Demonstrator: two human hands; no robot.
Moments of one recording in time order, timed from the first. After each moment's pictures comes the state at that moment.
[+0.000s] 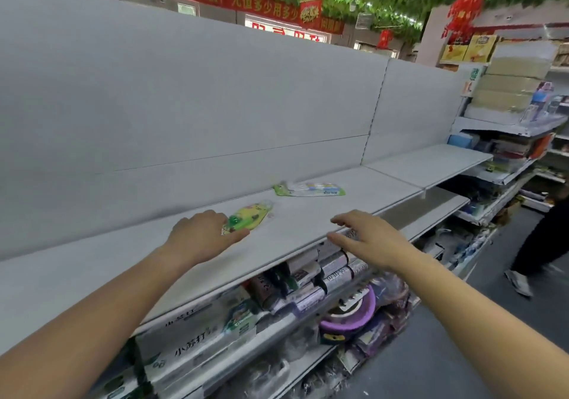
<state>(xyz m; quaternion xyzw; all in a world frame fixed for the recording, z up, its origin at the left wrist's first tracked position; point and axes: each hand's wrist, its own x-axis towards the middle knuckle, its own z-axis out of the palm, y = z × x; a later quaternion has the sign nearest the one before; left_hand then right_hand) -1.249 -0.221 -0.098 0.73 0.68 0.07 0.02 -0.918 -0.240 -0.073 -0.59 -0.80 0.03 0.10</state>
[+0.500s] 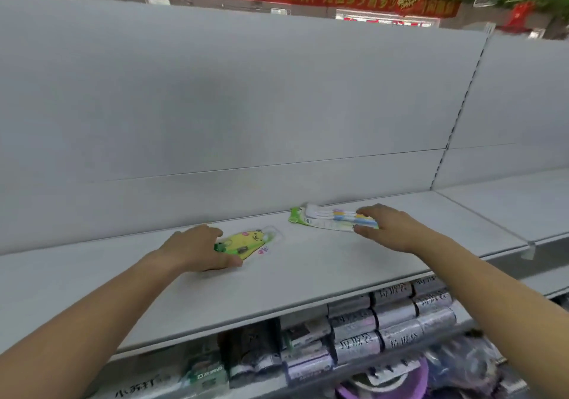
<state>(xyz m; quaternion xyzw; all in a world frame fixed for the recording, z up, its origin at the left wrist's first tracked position) -1.204 -0.113 -0.115 0.59 0.80 -0.02 0.11 -0.836 0.035 -0.095 -0.52 -0.85 0.07 0.02</state>
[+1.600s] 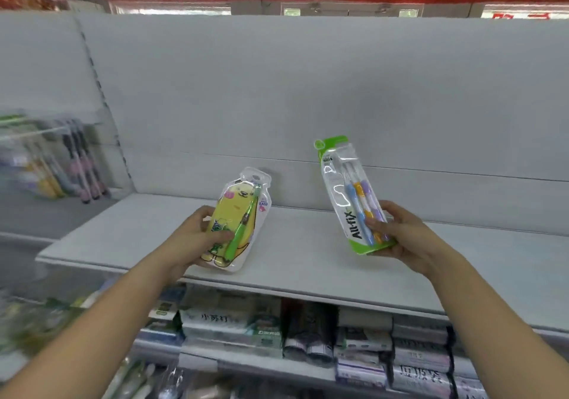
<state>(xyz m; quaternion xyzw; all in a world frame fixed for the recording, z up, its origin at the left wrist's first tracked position) -1.227 -0.255 -0.119 0.29 0.72 0.56 0.29 -0.931 0.003 -0.091 -0.29 -0.64 0.67 0.24</state>
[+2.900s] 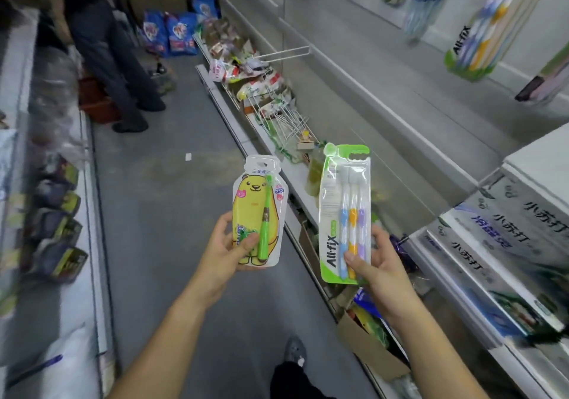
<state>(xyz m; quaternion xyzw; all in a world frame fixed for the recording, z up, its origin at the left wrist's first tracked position) -1.313 -0.813 -0.343 -0.14 0.61 0.77 0.08 -1.310 -0.532 -0.318 -0.11 -0.66 0.73 -0.14</state>
